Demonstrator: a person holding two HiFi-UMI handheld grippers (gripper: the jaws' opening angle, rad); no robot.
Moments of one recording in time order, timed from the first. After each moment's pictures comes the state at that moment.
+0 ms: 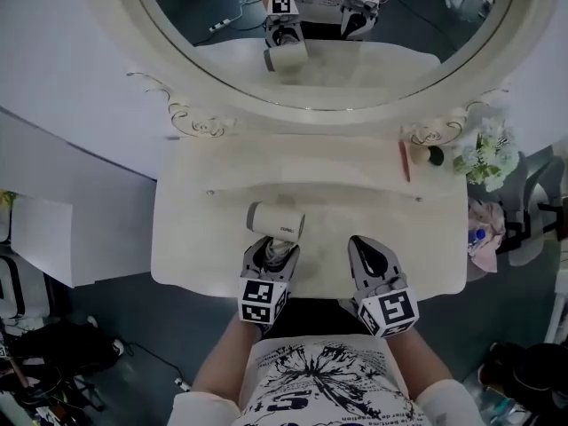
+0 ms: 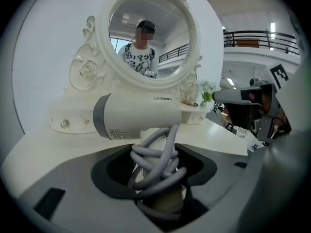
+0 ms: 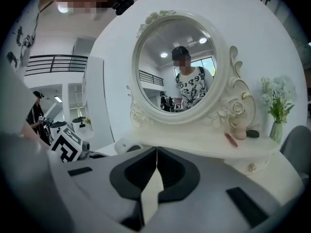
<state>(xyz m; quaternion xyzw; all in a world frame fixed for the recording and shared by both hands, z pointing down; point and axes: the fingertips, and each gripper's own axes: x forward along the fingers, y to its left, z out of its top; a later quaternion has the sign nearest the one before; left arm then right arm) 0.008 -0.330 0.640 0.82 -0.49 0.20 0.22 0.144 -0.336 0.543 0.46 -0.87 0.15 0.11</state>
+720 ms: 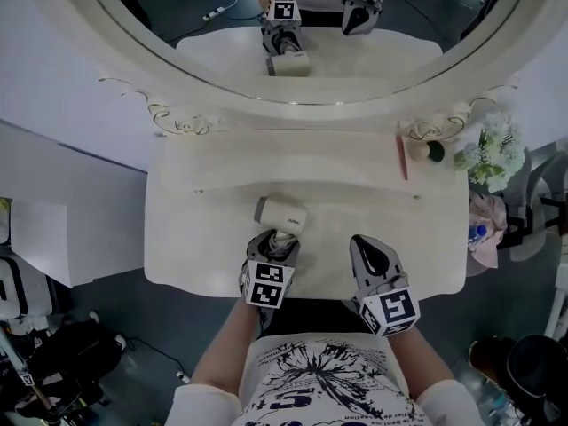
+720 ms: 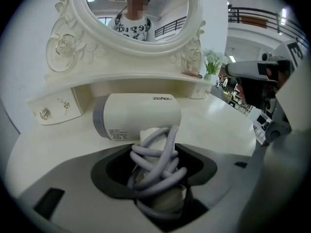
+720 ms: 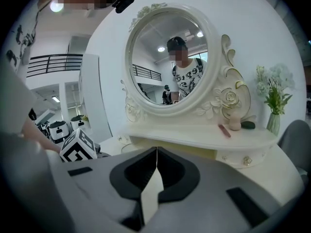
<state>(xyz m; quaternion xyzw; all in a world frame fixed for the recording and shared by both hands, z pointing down) 0.028 -0.339 0.704 0.79 -0.45 0.33 0.25 0.169 -0.342 0.570 0.46 -0.86 0.18 0.13</state>
